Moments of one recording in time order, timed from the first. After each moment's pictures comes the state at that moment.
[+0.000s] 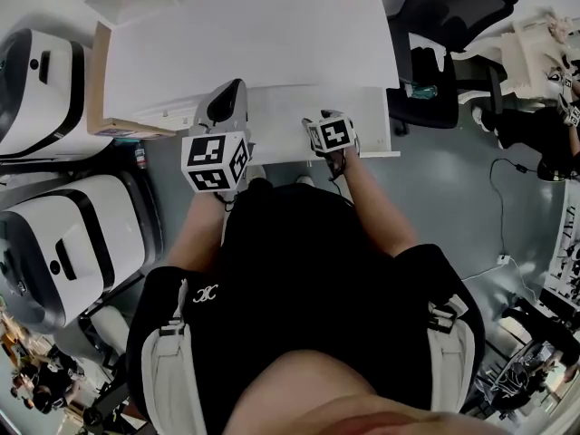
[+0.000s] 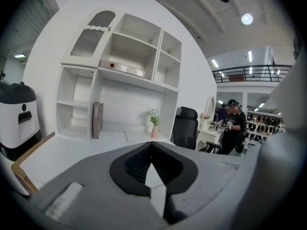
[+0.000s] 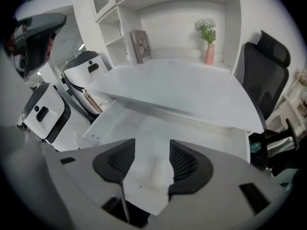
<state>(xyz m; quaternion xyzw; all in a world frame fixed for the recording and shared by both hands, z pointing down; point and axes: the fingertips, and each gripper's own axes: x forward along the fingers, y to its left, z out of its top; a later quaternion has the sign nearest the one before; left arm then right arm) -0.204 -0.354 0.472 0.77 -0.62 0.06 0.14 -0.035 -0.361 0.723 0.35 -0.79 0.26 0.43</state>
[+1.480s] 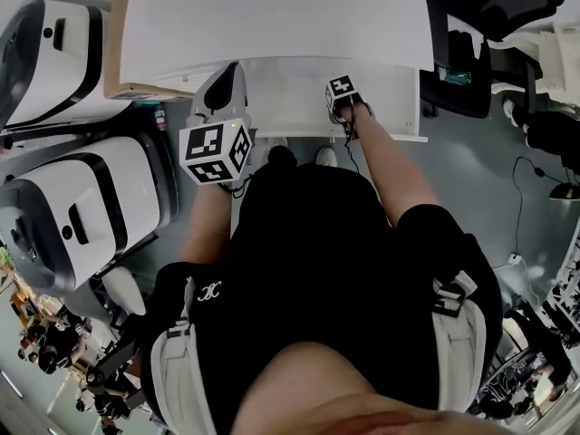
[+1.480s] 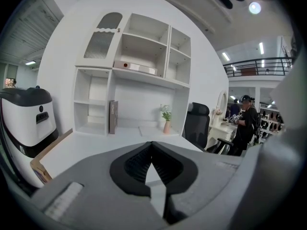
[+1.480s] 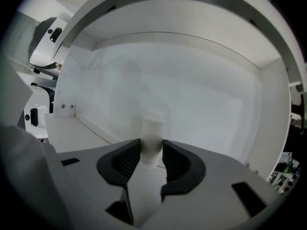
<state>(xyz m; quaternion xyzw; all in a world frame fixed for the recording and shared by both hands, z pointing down) -0.242 -0.333 0.487 0.72 -0.67 0.09 0.16 0.000 -0.317 0.887 0.24 -0.60 0.43 0.63</state>
